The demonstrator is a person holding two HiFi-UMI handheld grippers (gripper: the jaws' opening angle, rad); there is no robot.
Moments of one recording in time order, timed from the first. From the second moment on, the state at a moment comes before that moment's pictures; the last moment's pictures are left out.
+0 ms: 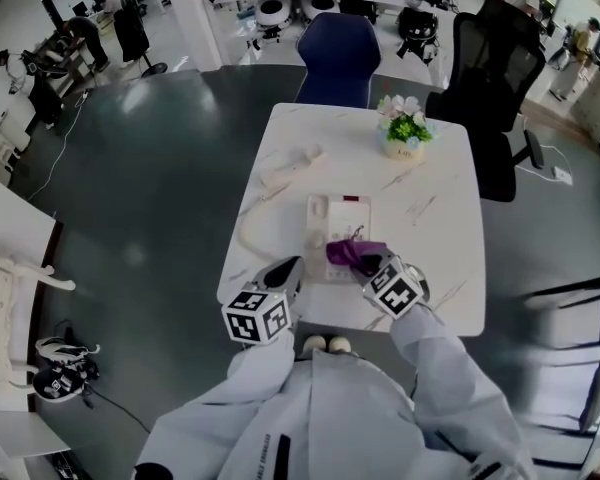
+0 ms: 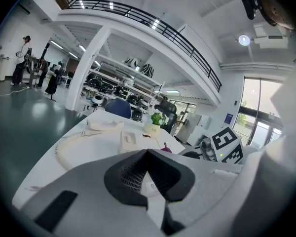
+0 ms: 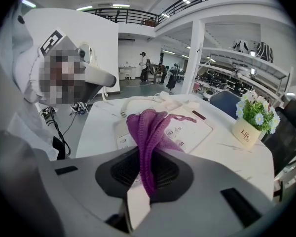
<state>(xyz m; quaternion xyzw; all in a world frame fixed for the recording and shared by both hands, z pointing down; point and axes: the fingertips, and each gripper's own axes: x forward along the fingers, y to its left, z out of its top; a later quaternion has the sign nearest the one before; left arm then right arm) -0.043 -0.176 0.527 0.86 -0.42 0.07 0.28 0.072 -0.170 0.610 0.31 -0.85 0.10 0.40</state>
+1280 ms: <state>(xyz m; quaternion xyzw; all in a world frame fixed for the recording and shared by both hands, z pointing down) -0.037 -0.186 0.521 0.86 -0.41 0.05 0.28 0.060 -0.117 0.620 0.23 -0.86 0.15 0.42</state>
